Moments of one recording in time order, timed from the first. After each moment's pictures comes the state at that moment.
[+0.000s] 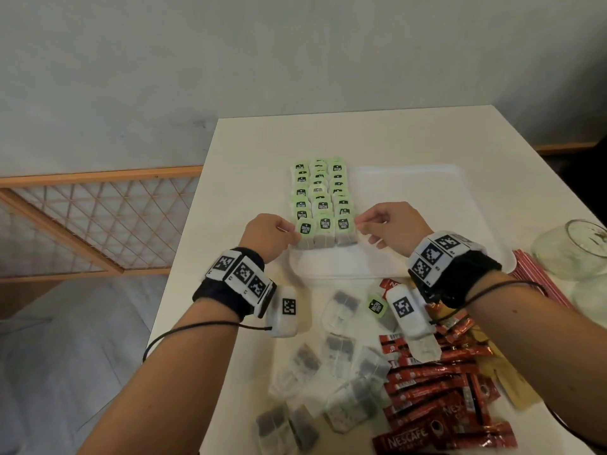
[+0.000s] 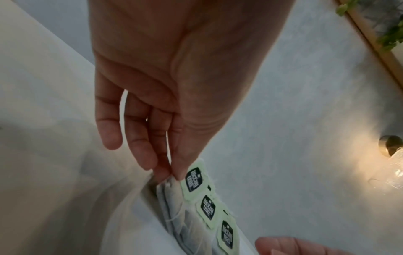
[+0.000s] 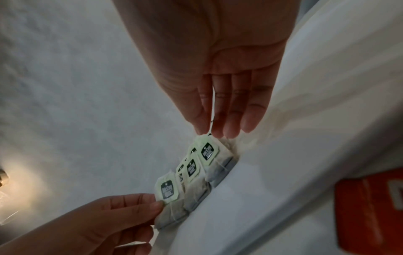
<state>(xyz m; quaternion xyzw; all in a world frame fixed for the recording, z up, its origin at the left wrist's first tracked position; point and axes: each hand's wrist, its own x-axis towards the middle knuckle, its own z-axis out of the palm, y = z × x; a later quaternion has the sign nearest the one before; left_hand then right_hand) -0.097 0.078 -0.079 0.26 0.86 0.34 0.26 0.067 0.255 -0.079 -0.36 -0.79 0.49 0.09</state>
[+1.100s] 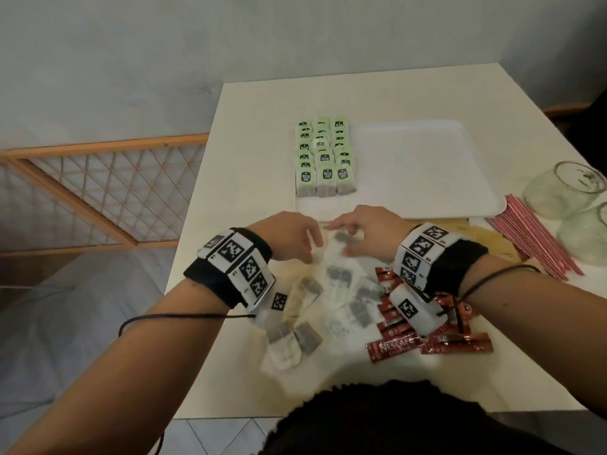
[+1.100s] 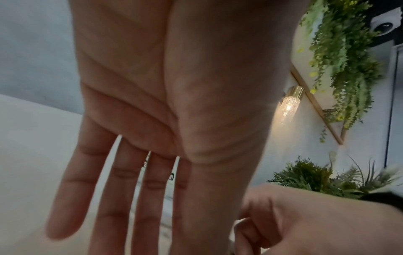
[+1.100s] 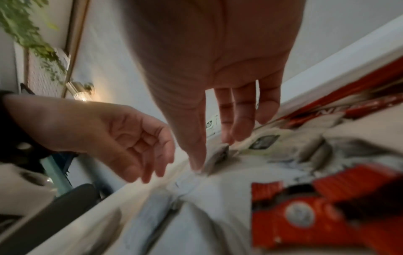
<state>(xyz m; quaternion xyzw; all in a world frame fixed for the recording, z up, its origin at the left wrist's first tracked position) -0.016 0.023 -0.046 0.48 0.81 0.04 0.33 0.114 0.171 -0.082 -0.17 -0.95 0.26 -0.10</state>
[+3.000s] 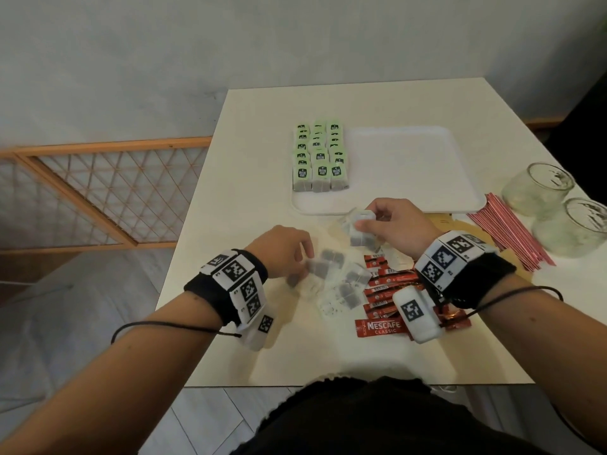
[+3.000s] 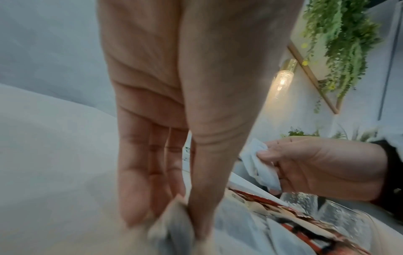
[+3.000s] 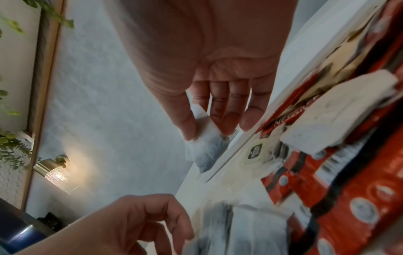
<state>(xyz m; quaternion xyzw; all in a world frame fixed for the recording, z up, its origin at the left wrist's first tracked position) 0.016 -0.012 -0.072 0.49 0.83 0.09 0.27 0.167 0.168 -0.071 -0.29 -0.83 0.48 0.08</state>
